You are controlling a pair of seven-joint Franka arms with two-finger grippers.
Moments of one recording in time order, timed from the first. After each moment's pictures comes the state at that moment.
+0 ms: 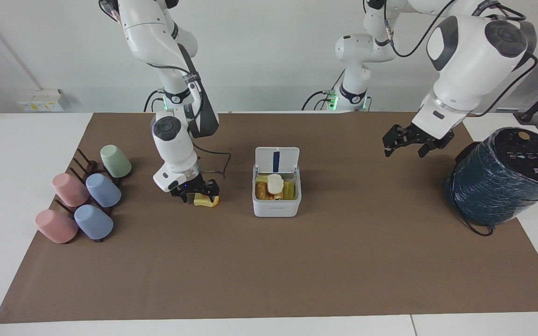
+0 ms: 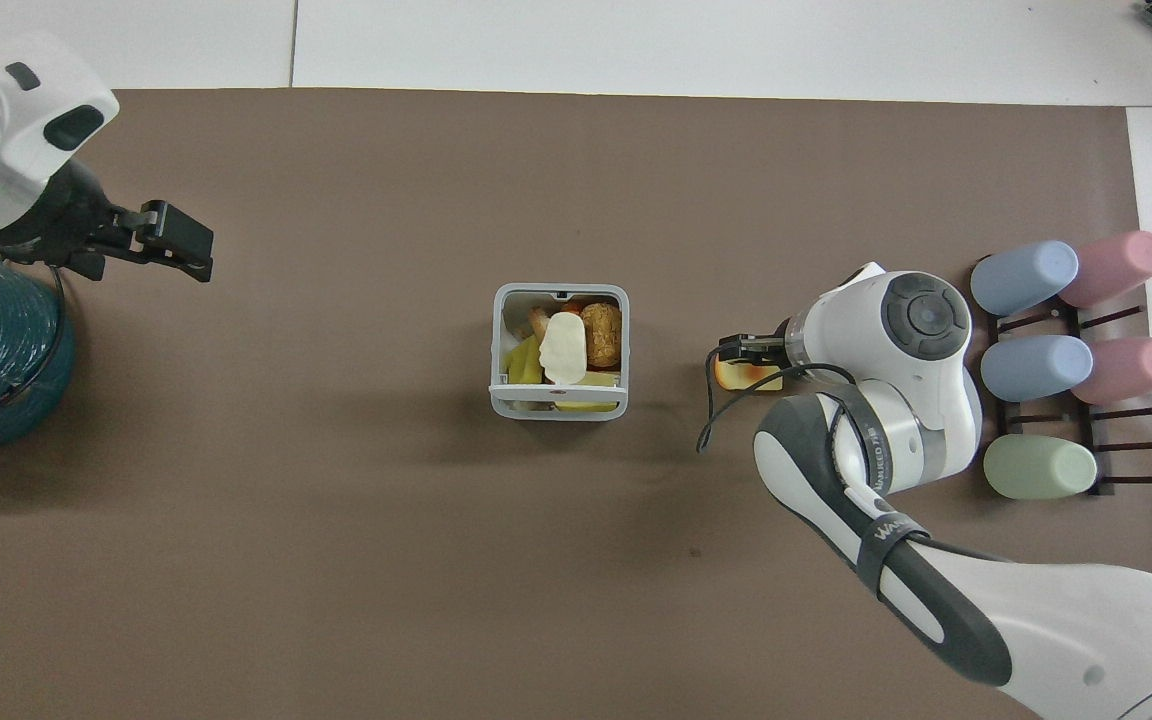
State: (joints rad) left arm -0.03 0.21 -0.12 -1.38 0.00 1.51 -0.03; right arm 0.12 0.29 0.14 -2.09 0.02 2.47 0.30
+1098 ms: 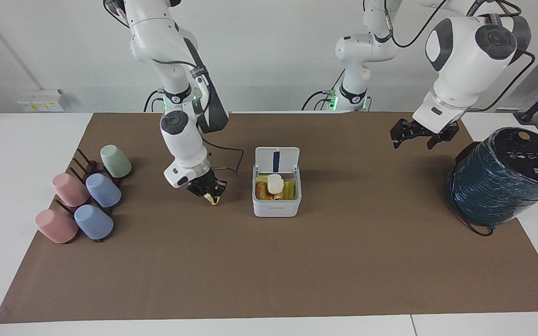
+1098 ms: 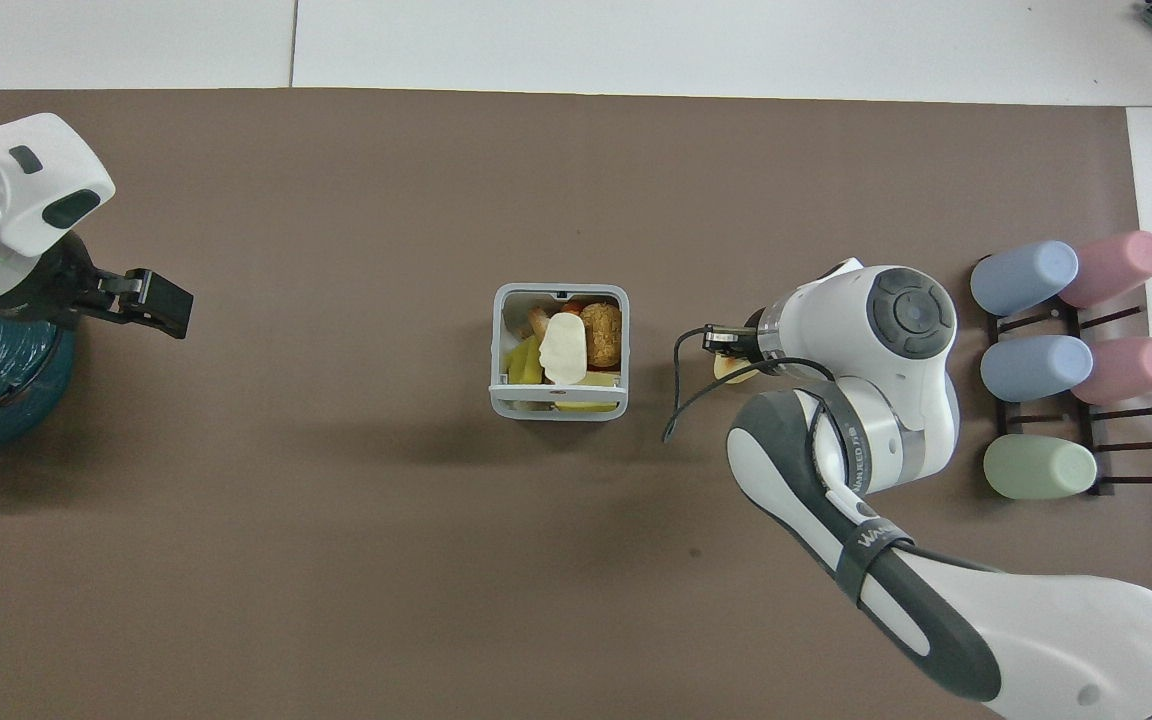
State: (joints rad) left arm -0.01 0.10 -0.13 -1.58 0.04 1.58 0.00; right arm 0.16 0.27 0.14 -2.02 0.10 2.43 0.36
